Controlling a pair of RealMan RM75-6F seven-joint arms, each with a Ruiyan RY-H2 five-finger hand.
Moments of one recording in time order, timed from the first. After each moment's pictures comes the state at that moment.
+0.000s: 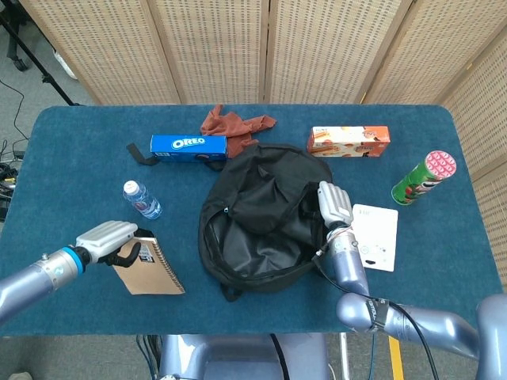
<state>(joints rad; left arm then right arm) -0.89 -0.75 0.01 -1.89 1.46 0.45 -0.63 0.88 -1.53 0.36 -1.66 -0.42 1.18 -0.35</state>
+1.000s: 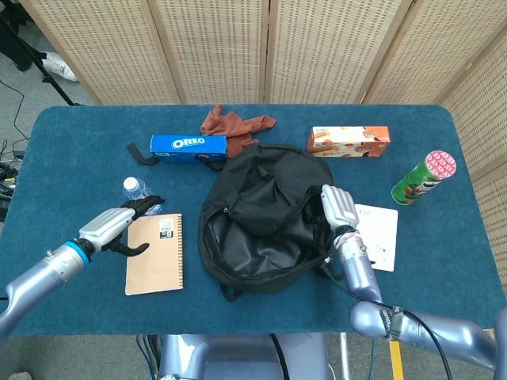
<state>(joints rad) -0.74 -0.88 -0.02 -1.82 1.43 0.71 -0.56 0.80 -1.47 0.33 -1.71 -0.58 1.14 -0.32</state>
